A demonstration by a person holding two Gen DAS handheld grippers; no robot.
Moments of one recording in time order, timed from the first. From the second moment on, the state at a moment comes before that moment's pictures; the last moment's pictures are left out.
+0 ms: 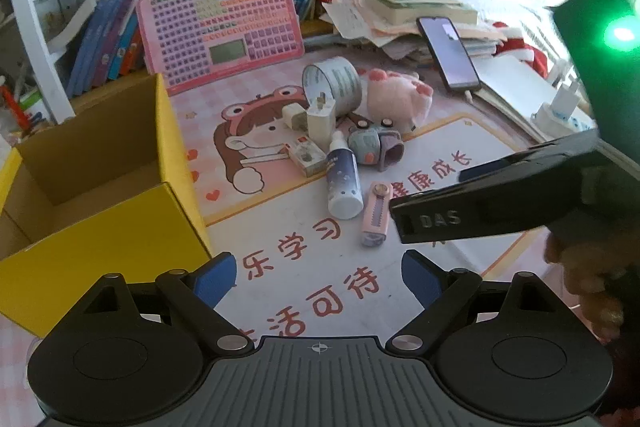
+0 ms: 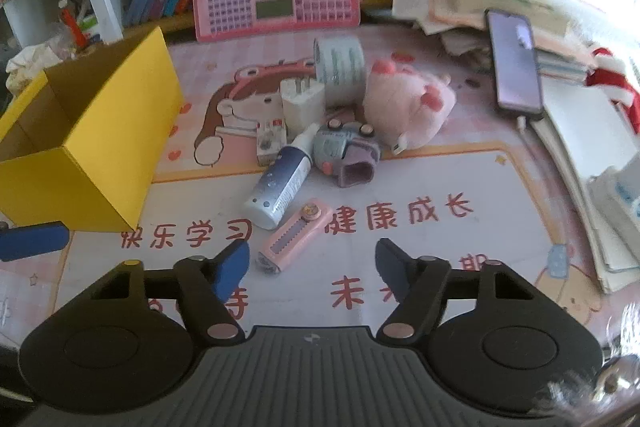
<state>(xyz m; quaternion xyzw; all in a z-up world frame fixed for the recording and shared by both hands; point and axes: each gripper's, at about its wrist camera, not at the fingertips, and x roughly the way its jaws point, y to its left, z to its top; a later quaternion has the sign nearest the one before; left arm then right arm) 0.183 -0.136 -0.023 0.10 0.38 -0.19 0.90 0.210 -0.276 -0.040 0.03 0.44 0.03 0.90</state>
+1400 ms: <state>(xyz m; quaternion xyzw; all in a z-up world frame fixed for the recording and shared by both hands) 0.309 -0.204 -0.071 0.11 0.44 -0.17 0.88 0.289 -0.344 -0.079 0.07 0.47 0.02 0.88</state>
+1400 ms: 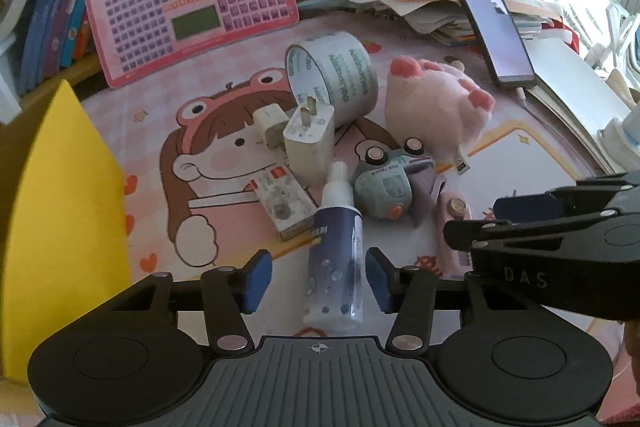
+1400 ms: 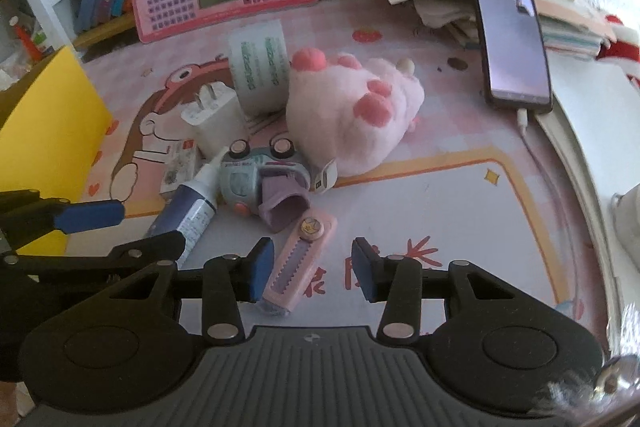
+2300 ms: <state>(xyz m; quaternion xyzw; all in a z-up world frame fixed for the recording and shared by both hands) 0.312 -0.202 -0.078 0.06 0.47 -0.19 0.86 0.288 -0.343 -0.086 0.05 0.47 0.06 0.88</state>
